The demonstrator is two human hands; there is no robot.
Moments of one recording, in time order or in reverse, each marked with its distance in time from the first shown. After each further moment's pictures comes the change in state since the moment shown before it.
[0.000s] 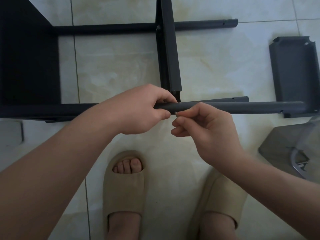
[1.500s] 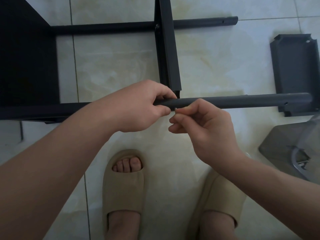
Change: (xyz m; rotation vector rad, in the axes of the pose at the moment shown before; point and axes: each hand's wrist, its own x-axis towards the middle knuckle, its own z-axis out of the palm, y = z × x) left_hand -0.001 0.004 -0.001 -0.027 0.019 0.003; right_hand -0.001 0.001 0.006 0.066 0.018 -0.060
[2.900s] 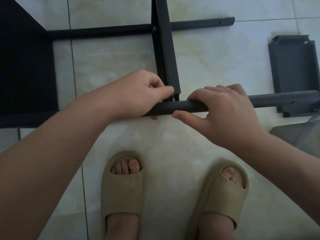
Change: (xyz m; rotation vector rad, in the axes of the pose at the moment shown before) left_hand 0.010 0.003 -0.009 -0.144 0.077 -0.140; right_hand 0.030 -0.027 -0.032 -1.219 -0.065 -0.327
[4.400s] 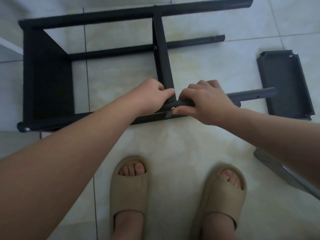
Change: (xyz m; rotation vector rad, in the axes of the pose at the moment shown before) left_hand 0.037 0.008 0.010 0.083 0.177 -0.054; right_hand 0.050 0.033 0.011 -0.099 -0.199 -0.175
